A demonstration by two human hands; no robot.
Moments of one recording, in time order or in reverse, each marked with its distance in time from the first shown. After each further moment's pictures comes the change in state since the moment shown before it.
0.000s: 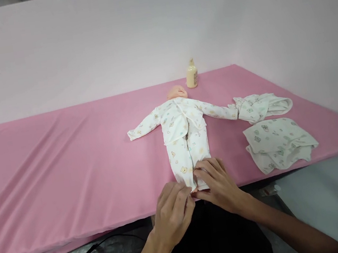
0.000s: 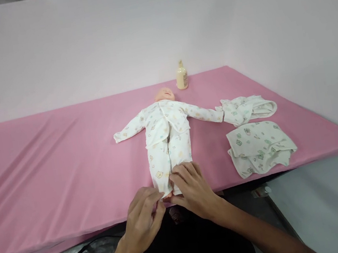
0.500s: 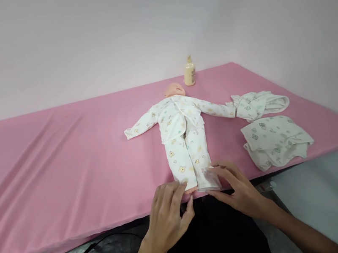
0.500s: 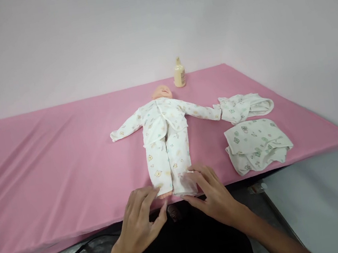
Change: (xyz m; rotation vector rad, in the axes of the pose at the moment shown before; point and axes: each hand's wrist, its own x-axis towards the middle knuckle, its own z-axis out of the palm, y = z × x) left_hand -0.019 -0.007 0.000 0.179 -0.077 0.006; right_hand -0.040 0.016 -0.031 0.091 -0.041 0.135
